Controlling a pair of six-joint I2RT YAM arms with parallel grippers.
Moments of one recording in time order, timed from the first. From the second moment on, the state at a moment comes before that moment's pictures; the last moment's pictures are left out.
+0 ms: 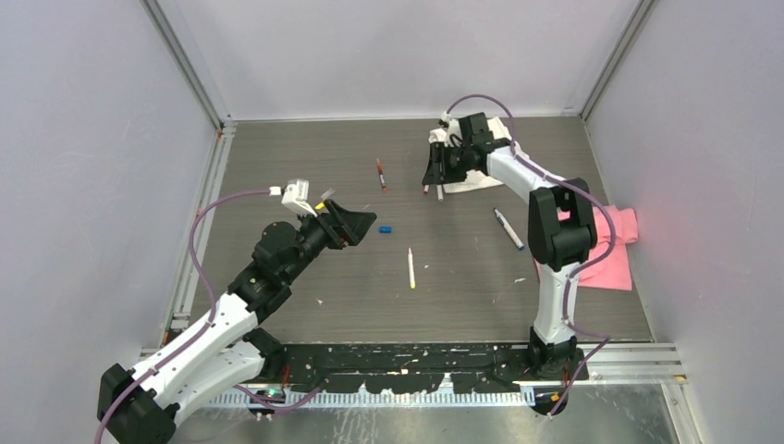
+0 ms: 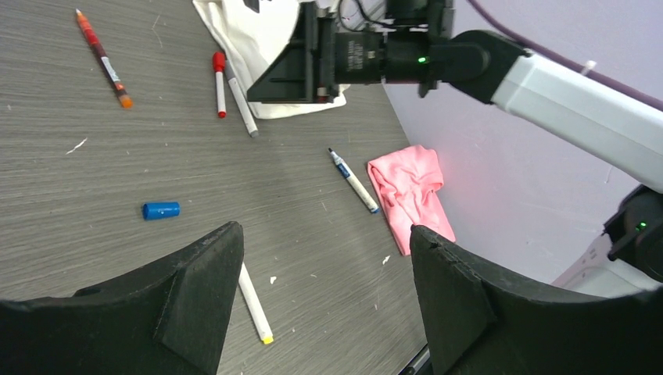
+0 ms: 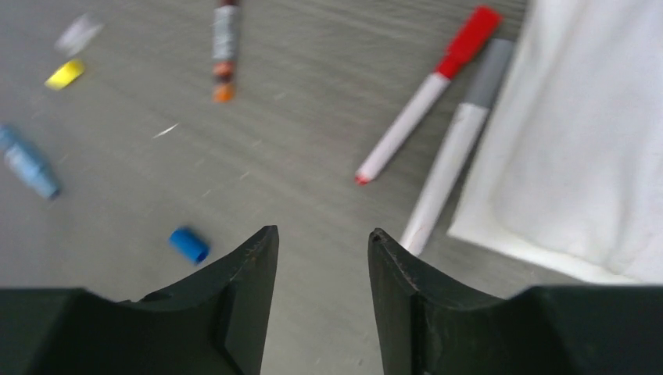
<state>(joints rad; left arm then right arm) -0.63 0.78 0.55 0.18 -0.02 -0.74 0.30 2.08 1.60 -0.39 -0.36 0.22</state>
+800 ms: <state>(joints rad) -0.63 1.01 0.84 -0.31 0.03 -0.58 0.02 1.45 1.26 -0.80 -0.82 -0.19</state>
